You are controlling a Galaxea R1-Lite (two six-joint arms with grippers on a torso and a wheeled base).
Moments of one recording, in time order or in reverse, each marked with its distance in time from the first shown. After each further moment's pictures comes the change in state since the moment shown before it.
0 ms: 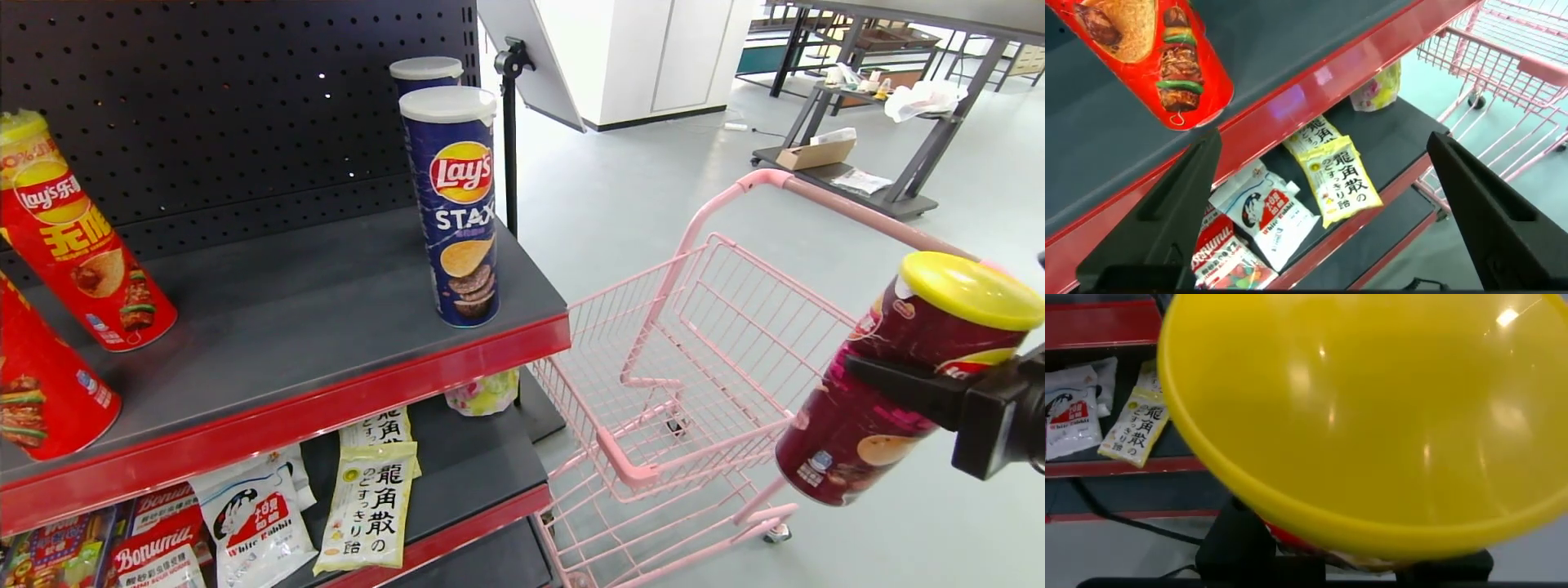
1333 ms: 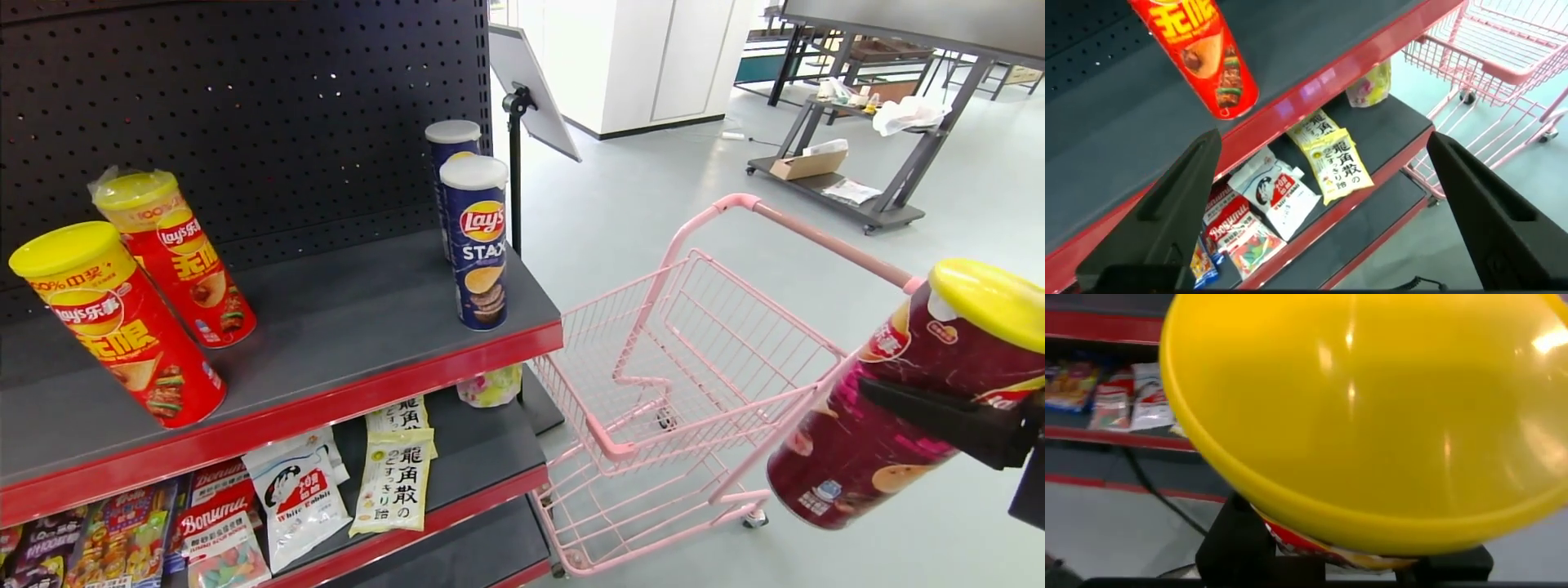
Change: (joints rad) left arm -0.002 0.005 0.001 -0.001 0.000 0.016; right arm -0.026 -0.077 0.027 -0.002 0.252 -0.048
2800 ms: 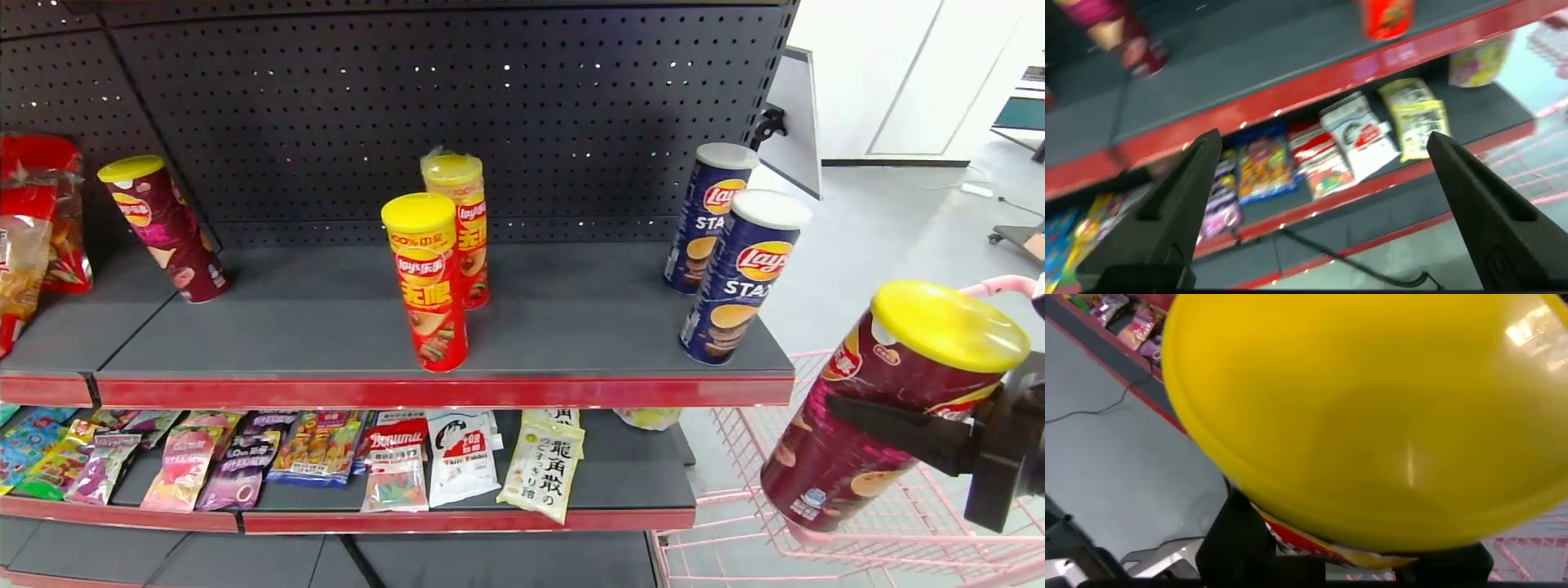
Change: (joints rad) left arm 0.000 0.008 -0.012 0.000 0.000 0.000; right arm -0.018 0.060 0.018 -0.006 0.011 -0.112
